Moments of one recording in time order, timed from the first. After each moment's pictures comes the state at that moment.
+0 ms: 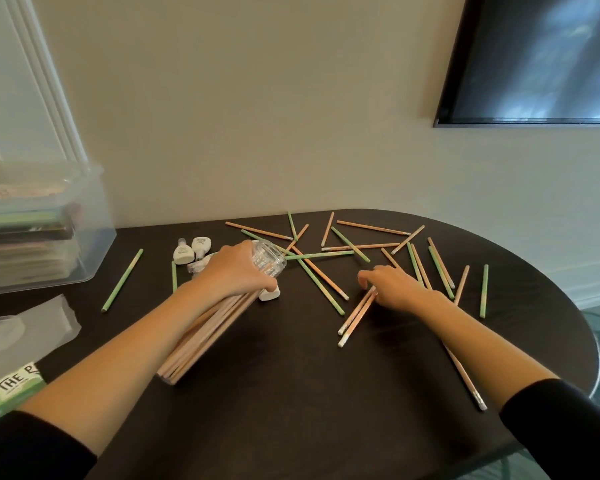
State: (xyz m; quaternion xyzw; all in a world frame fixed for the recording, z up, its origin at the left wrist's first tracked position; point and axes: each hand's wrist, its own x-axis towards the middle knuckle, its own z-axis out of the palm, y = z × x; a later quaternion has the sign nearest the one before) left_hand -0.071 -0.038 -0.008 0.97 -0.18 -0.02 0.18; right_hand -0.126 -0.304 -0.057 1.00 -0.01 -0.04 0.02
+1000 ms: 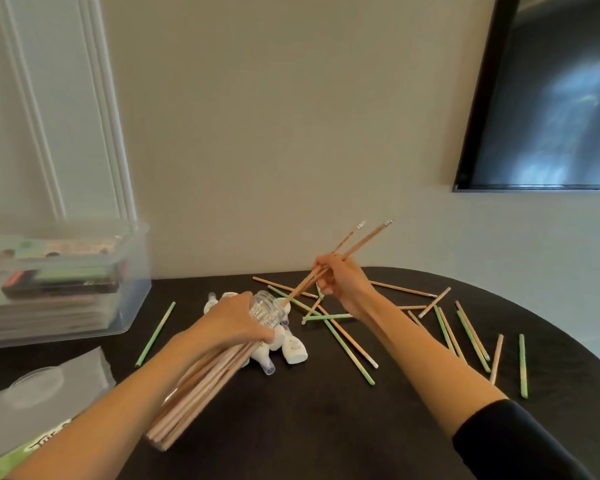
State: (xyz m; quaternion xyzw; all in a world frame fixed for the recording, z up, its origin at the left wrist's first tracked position) left_hand -0.050 0.005 0.006 0.97 -0.16 -0.04 0.19; right_hand -0.076 -0.186 0.036 0.67 -0.03 0.09 -0.73
